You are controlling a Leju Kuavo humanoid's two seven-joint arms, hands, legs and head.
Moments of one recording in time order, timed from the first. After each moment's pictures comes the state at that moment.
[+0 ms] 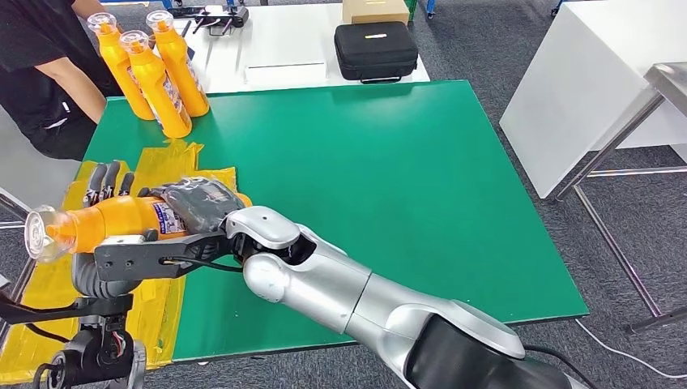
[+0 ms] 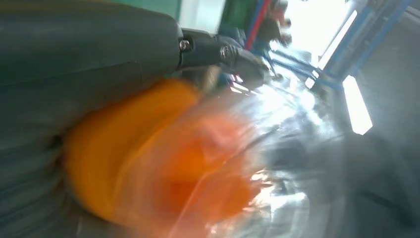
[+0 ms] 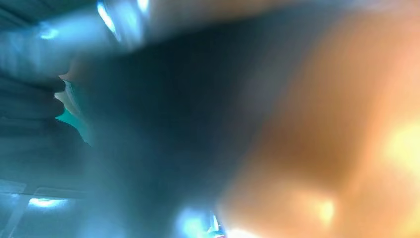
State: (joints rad) left arm -0.01 -0.06 -0.09 -1.87 0.53 -0.11 -0.18; right arm -0.86 0.35 1.08 -0.96 0.46 -0.03 0.20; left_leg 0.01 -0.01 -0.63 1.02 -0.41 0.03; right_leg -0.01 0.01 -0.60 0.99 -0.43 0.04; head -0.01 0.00
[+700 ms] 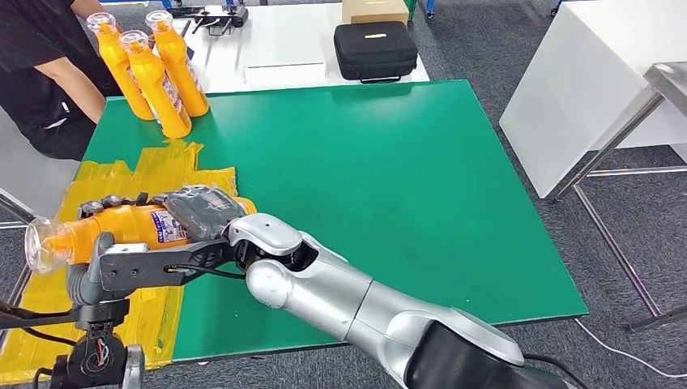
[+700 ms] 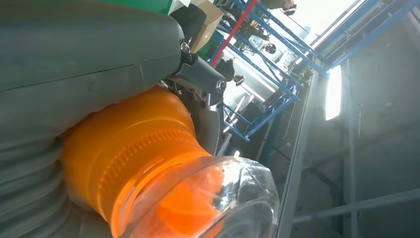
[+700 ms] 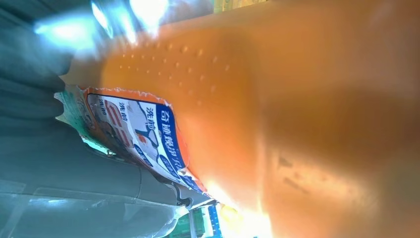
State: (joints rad) left arm 0.01 -0.07 -0.08 -1.86 0.83 -0.18 -0.13; right arm -0.83 0.35 1.07 -0.97 0.47 -0.03 0.17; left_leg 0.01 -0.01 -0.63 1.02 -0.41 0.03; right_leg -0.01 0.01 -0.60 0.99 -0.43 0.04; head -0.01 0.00
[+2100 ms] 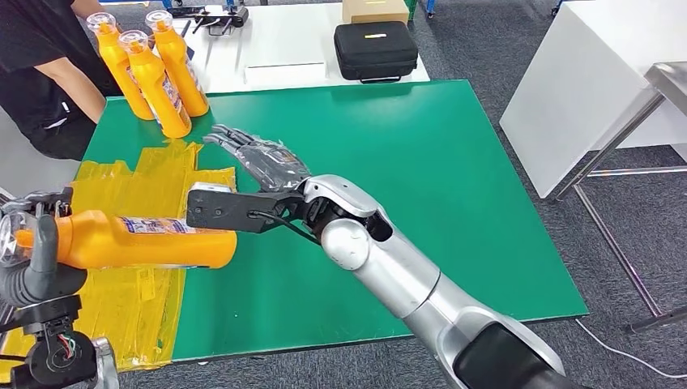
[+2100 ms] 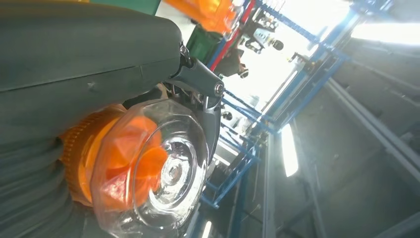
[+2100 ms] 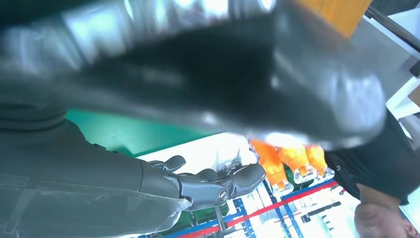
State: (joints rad) left arm -0.02 -0.21 0.18 -1.95 0.58 -0.13 -0.16; right arm -0.73 0.16 0.76 -1.33 0.53 0.14 0.17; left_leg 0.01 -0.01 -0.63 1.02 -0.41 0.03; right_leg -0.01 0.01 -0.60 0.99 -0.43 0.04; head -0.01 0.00
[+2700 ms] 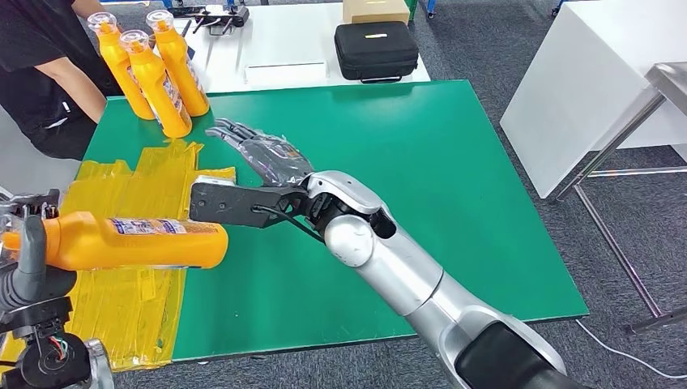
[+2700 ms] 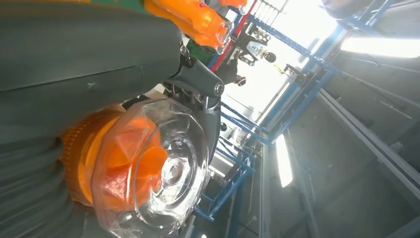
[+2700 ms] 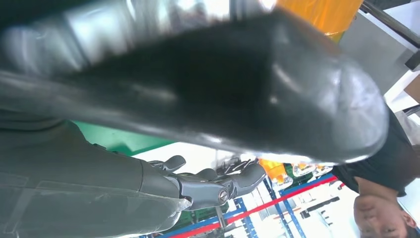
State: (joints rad) left arm -0.02 -0.24 0.22 -1.97 0.55 -0.13 -0.15; right arm -0.73 0.15 0.74 -1.35 0.52 0.14 0.17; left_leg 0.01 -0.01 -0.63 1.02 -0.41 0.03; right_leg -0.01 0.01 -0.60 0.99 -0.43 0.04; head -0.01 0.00
